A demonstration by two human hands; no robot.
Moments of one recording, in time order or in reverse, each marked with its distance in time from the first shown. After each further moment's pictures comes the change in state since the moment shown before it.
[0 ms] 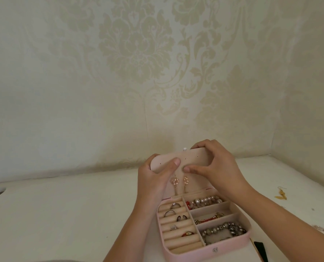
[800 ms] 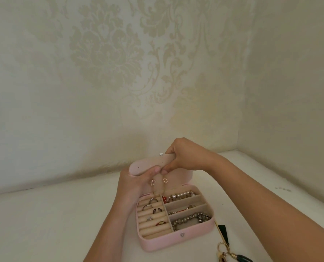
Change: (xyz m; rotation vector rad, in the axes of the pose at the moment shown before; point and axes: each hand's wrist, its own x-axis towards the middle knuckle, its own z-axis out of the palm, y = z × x) left_hand -0.001 0.000 -0.001 0.026 -0.095 -0.096; right_hand 0.035 -0.034 -0.028 -0.351 -0.584 0.053
